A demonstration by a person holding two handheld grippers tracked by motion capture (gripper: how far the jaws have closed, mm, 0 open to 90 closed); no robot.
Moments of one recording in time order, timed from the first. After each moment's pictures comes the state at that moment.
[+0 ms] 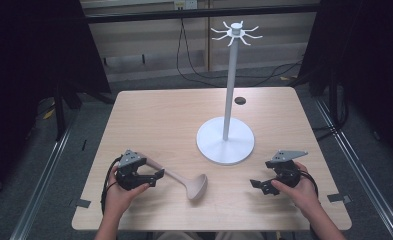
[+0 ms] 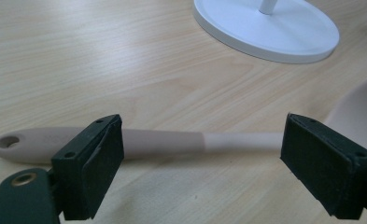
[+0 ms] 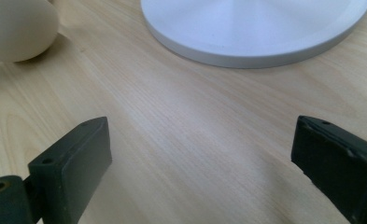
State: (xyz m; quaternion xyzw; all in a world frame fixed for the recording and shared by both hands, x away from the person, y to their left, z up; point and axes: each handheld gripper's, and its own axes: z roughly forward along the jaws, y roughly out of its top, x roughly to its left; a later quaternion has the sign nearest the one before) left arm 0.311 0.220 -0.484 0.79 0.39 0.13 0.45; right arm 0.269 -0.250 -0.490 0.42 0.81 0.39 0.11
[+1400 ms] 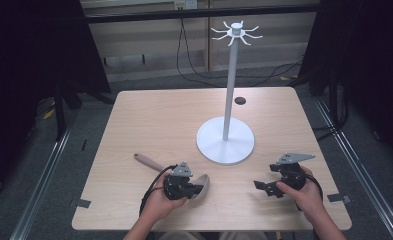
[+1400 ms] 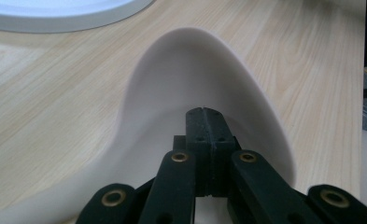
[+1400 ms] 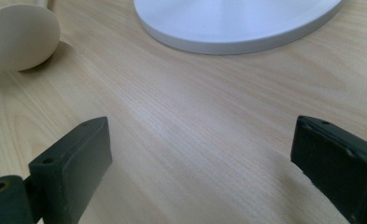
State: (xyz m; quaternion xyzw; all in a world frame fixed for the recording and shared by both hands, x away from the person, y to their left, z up) left arm 0.284 0.098 -0.495 0.88 0.23 -0.03 0.42; right arm 0.259 -0.261 -0.494 0.44 0.79 0.41 0.10
